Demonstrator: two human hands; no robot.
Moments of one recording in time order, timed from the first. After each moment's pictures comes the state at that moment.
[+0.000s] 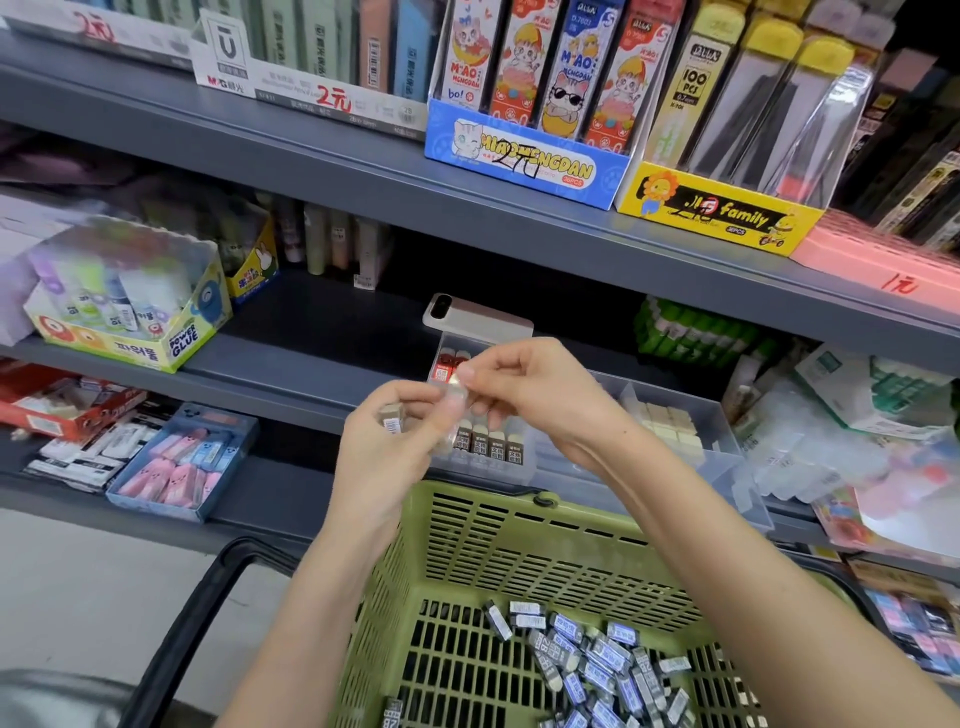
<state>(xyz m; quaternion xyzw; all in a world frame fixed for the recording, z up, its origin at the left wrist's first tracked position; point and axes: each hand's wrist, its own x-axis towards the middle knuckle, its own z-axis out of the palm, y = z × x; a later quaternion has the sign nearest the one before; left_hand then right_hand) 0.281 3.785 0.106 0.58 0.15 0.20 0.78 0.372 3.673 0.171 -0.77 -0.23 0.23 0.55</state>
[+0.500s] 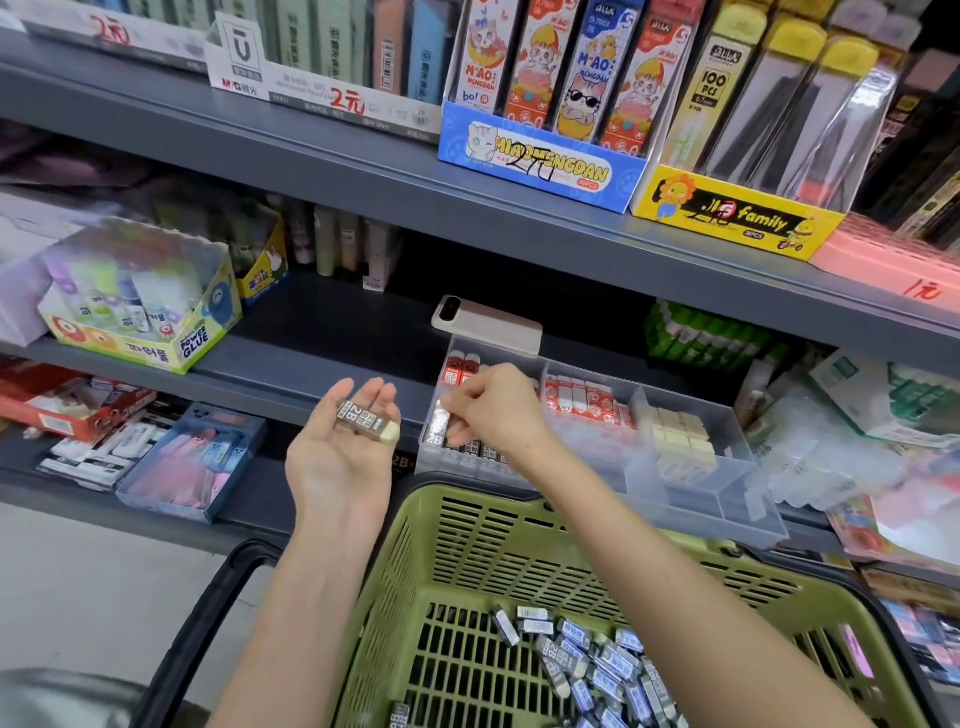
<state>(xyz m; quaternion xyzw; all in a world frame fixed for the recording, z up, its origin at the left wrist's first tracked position) 0.291 3.813 0.100 0.09 0.24 0.26 0.93 0.381 3.712 0.121 -0.89 -0.15 0.16 0.41</state>
